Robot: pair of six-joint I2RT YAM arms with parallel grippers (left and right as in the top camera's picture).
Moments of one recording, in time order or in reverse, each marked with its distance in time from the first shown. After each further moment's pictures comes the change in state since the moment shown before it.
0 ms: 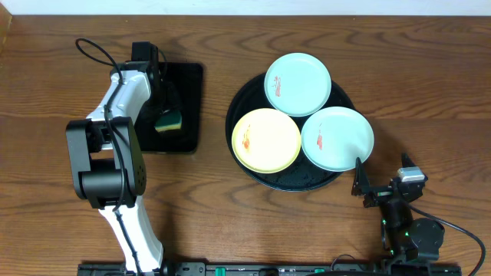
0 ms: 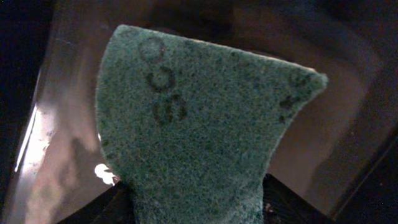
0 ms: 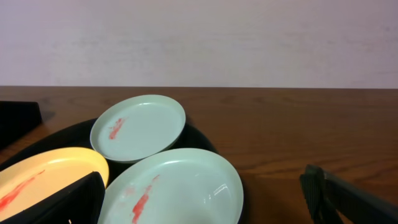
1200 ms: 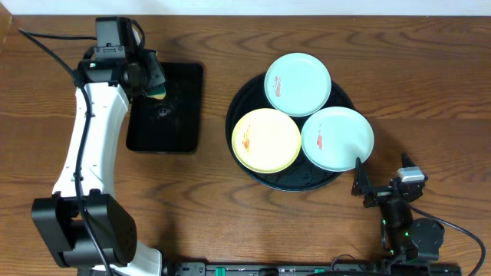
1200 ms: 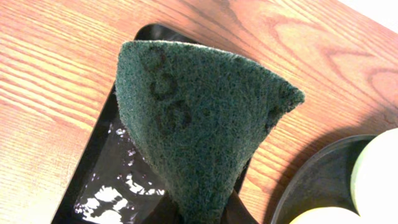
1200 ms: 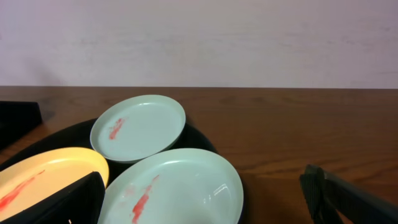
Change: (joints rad) left arm 0.000 -0.398 0.012 -0.020 0.015 -0.002; right arm 0.000 0.000 0.000 0.000 0.000 0.000
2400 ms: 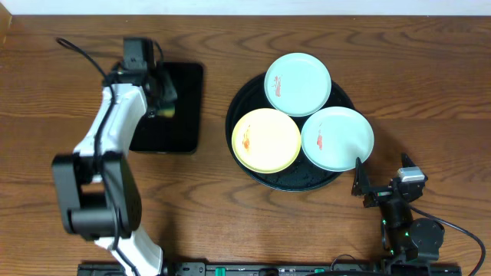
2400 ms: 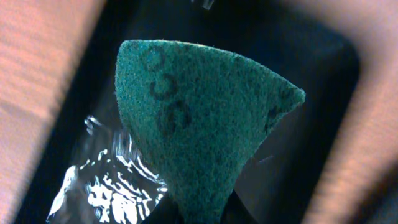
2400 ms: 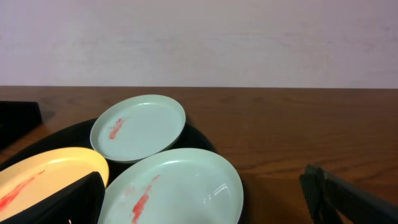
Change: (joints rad) left arm -0.017 0.171 -0.177 0.177 -0.063 0.000; right arm 0.000 0.000 0.000 0.000 0.000 0.000
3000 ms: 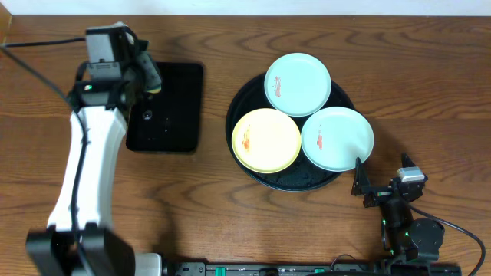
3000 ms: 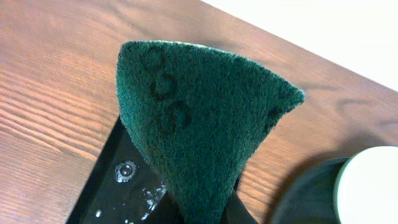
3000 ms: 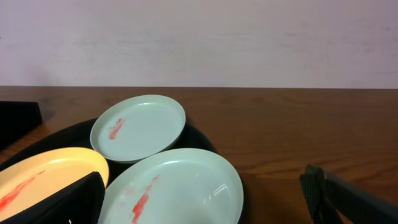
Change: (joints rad) left arm 0.016 -0.286 0.021 0.019 0.036 0.007; right arm 0.000 0.000 0.000 0.000 0.000 0.000
